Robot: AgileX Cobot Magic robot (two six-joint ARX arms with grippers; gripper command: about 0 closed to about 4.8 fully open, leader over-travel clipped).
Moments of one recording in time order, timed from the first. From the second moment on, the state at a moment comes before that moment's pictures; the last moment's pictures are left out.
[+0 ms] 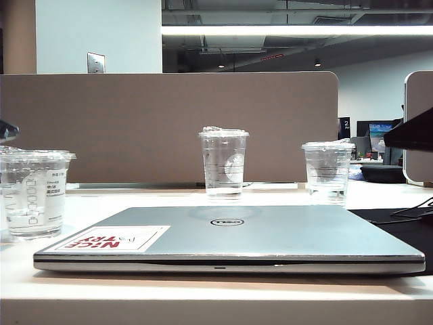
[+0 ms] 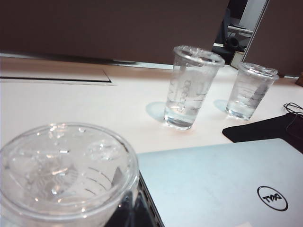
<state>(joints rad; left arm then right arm) 0.01 1.03 0.00 1.03 0.51 -0.17 0.65 0.14 0.01 -0.04 0.00 0.04</state>
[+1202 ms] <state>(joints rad) 0.01 0.00 0.00 -0.10 0.03 0.02 0.65 0.08 0.01 -0.04 0.00 0.04</state>
